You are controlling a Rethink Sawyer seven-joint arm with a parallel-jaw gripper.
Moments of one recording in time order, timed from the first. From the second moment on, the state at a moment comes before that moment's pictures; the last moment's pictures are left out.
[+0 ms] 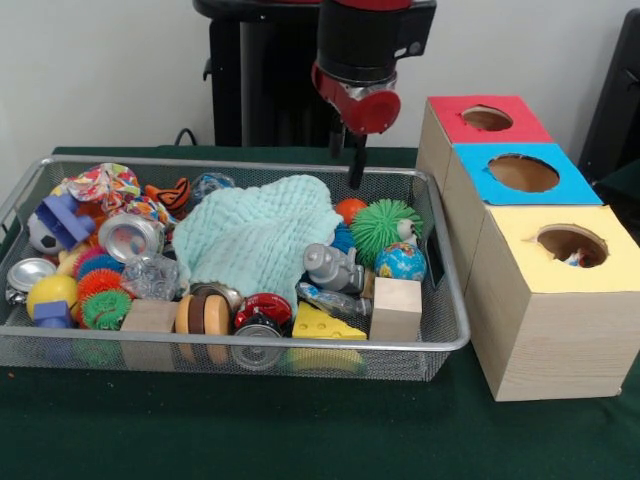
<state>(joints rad) -0.10 -0.66 -0.19 1.76 0.14 0.54 2.60</state>
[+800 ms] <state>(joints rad) -0.23 -0.69 -0.08 1.81 -0.03 0.50 2.60</state>
